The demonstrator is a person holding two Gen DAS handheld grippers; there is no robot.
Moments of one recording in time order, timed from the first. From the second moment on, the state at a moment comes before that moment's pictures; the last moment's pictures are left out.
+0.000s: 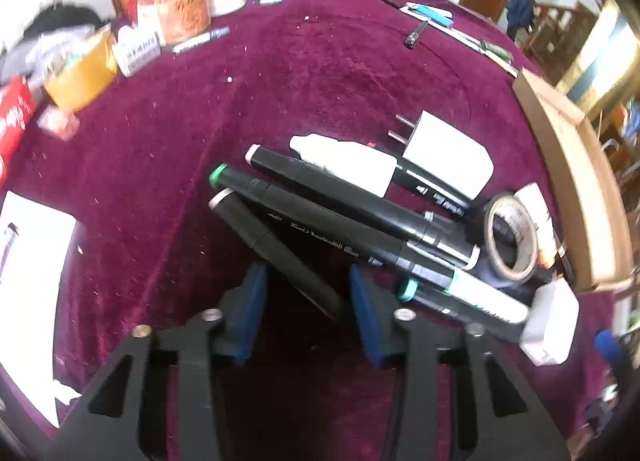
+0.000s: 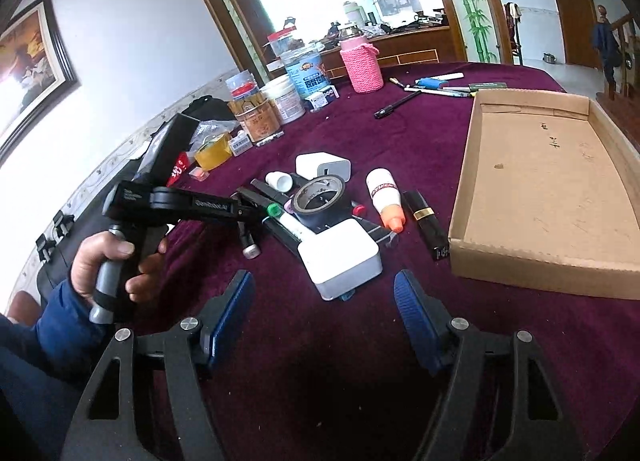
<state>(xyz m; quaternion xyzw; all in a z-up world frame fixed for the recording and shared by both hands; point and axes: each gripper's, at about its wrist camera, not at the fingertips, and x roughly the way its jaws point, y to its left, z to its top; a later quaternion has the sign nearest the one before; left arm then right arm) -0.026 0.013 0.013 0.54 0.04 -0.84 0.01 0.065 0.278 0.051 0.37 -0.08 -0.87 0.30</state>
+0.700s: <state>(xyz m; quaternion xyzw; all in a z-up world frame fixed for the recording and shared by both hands) 0.005 0.009 0.015 0.49 -0.02 -0.87 -0.05 0.003 0.258 0.033 0.50 -0.12 -0.84 0.17</state>
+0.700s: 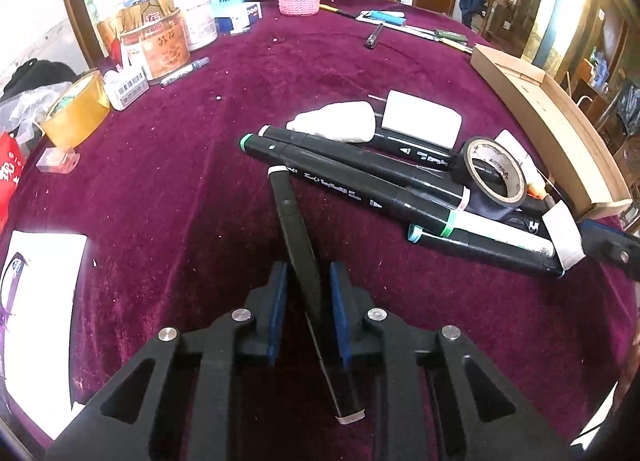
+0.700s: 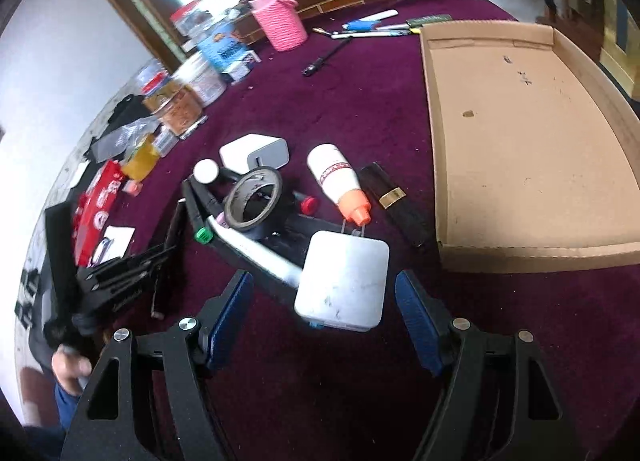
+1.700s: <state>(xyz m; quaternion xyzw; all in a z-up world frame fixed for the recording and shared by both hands) 0.019 0.058 0.077 0.43 0.01 -0.89 -0.17 0.016 0.281 0.075 0.41 -0.14 -0.88 0.20</state>
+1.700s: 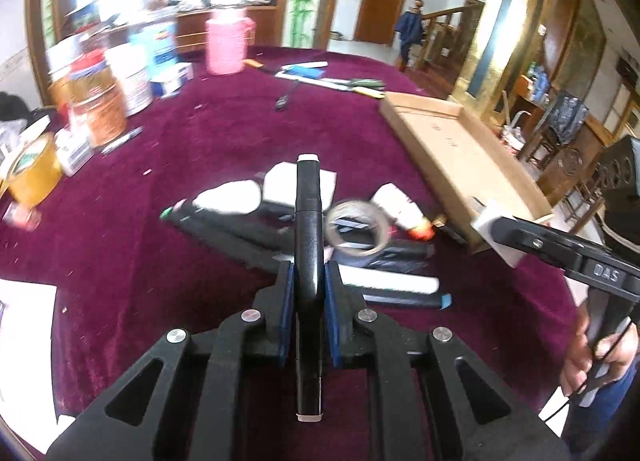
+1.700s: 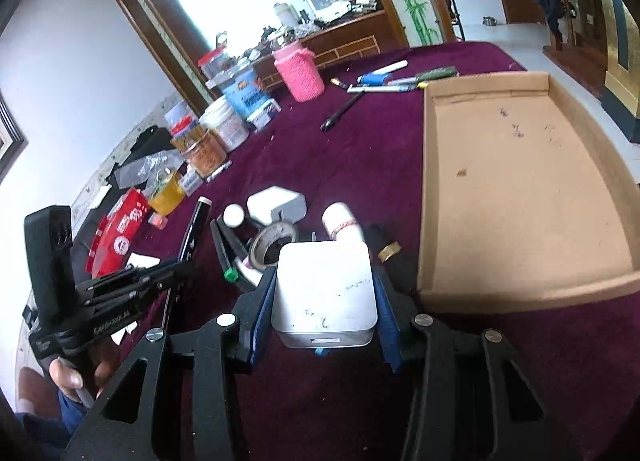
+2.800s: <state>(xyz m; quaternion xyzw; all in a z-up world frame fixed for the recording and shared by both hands) -0.157 0.272 0.053 0.51 0.07 -0.82 -0.22 -0.178 0.427 0.051 0.44 -0.27 -0.85 0.07</state>
